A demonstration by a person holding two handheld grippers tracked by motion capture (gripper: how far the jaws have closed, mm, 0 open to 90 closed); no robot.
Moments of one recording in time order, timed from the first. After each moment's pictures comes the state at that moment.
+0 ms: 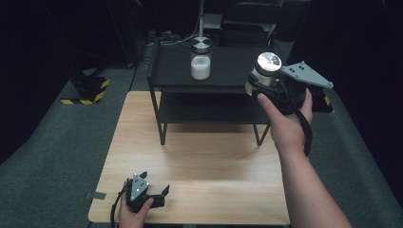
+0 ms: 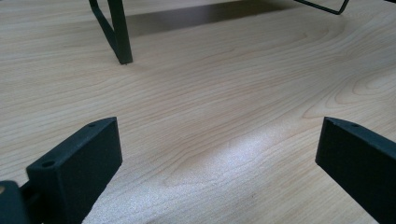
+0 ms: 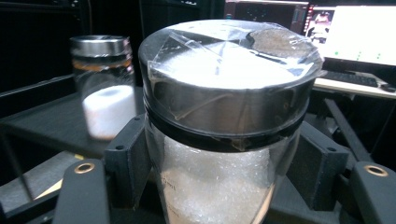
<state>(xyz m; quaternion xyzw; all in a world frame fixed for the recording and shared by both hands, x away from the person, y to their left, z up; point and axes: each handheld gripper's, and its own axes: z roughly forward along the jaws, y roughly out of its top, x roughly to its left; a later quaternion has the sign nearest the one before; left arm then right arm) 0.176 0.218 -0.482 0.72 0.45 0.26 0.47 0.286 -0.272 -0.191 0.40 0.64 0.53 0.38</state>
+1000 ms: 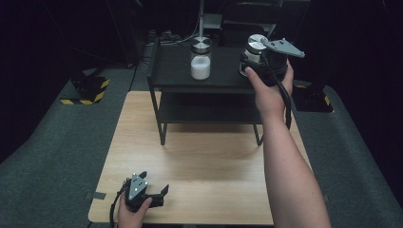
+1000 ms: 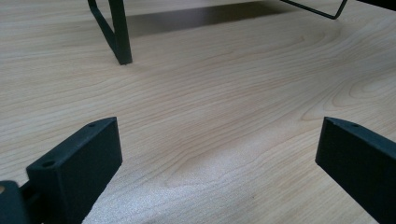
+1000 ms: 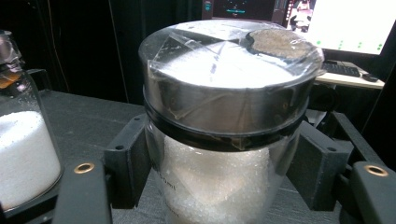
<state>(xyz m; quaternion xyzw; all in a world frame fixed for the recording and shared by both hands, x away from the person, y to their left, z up) 0.178 0.224 -0.483 0.71 0.45 0.25 0.47 0.372 -0.243 -0.193 0.43 0.63 0.51 0.40</state>
